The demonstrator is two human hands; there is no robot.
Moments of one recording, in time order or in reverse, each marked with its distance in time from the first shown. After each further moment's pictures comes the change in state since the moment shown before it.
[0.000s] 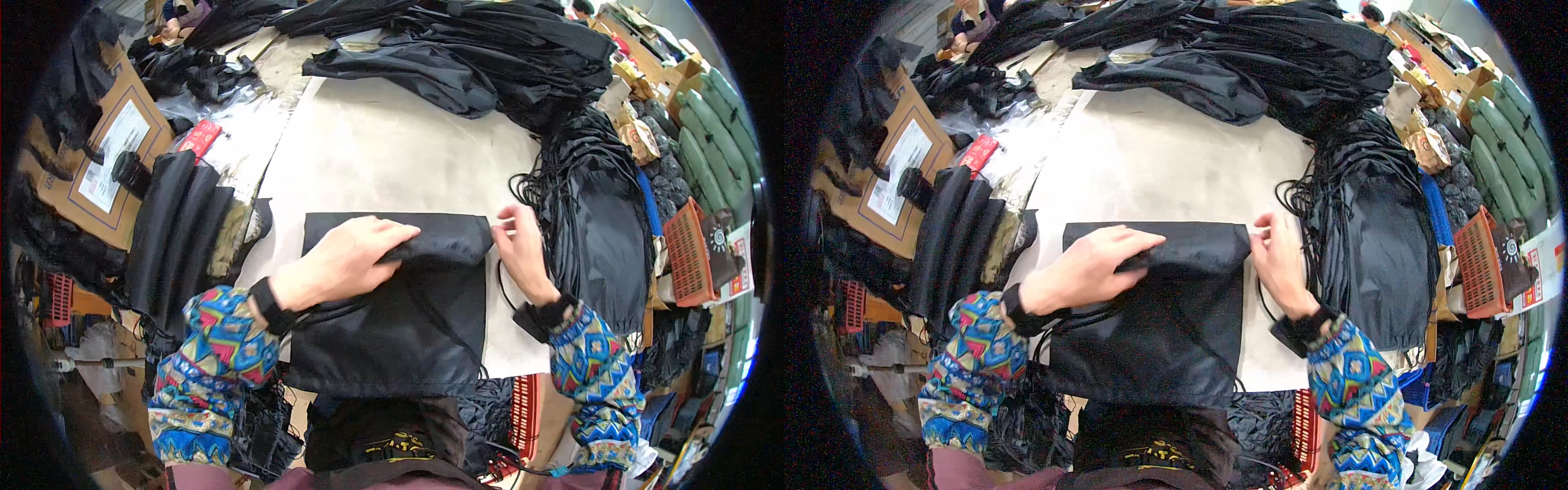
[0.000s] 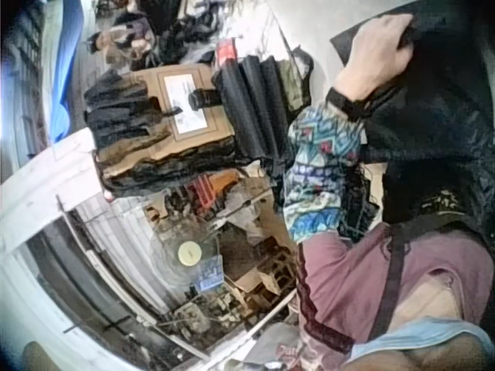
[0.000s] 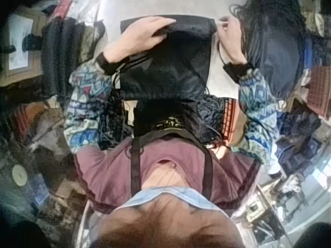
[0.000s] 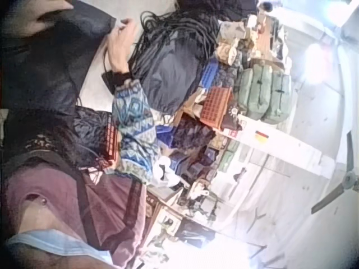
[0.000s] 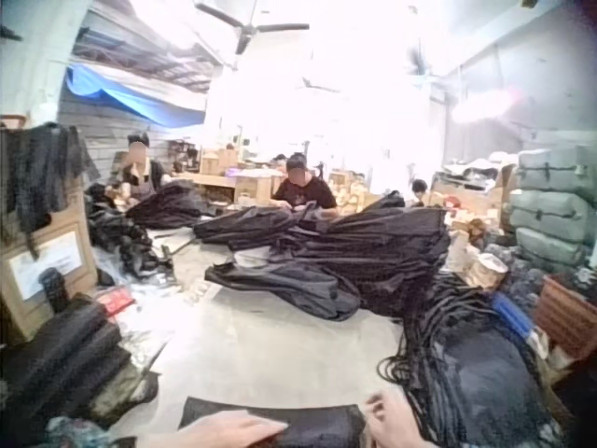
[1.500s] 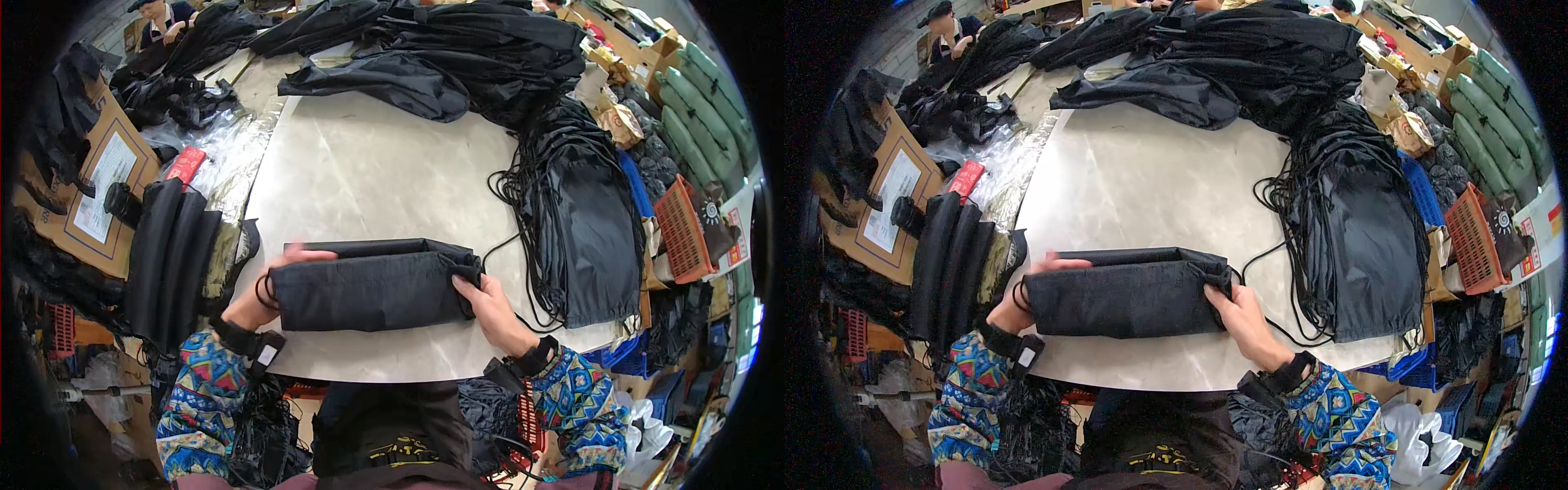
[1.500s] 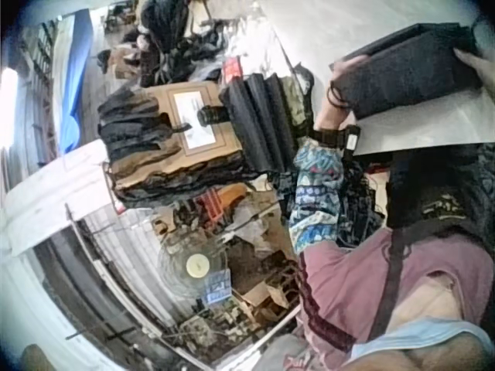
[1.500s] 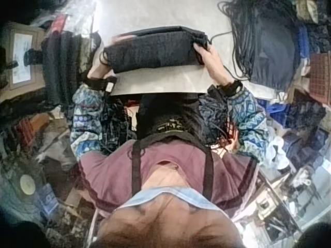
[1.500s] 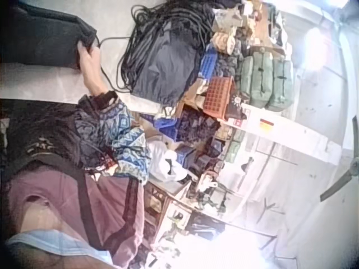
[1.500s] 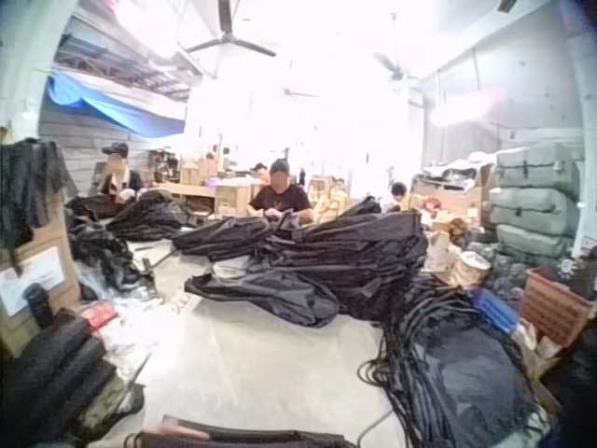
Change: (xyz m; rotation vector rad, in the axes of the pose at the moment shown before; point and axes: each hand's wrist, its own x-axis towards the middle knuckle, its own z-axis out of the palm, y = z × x) left_hand -0.086 -0.037 -0.013 -1.361 0.059 -0.792; right_hand -0.073 -0.056 0.002 0.845 -0.343 0.755
